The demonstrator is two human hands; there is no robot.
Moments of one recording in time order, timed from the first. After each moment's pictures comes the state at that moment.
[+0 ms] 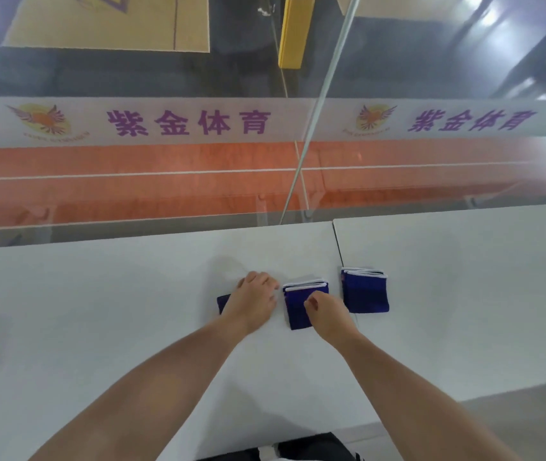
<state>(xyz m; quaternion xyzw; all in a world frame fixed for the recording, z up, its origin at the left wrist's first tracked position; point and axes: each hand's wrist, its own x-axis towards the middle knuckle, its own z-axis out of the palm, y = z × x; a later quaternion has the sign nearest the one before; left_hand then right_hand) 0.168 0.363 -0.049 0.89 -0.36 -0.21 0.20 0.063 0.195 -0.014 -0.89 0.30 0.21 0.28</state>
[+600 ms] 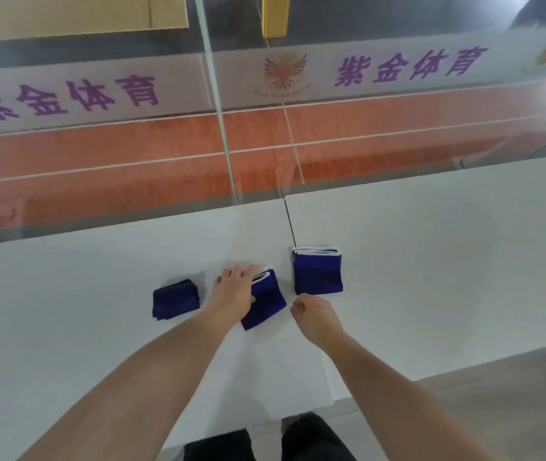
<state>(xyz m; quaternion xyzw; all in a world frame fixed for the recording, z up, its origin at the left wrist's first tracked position) 0.122 0.264 -0.090 0.91 -0.26 -0.31 0.04 -0.014 0.107 -0.063 -0.86 0.31 0.22 0.34</state>
